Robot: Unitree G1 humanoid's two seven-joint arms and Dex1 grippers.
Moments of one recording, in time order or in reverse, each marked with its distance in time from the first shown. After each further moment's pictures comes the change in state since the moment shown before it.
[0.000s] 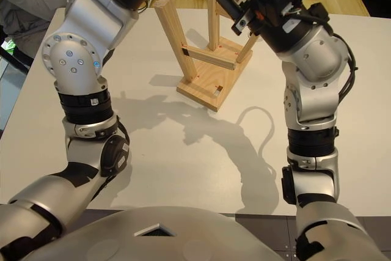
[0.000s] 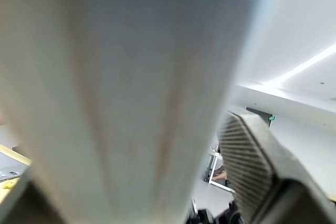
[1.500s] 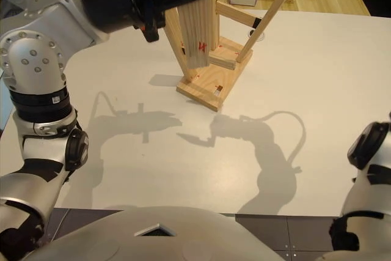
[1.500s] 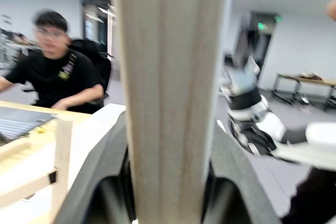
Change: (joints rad) left arm -0.005 0.385 -0.174 -0.104 0.080 0.209 -0.309; right arm -0.463 -0.433 -0.250 0.263 0.819 1.156 0.494
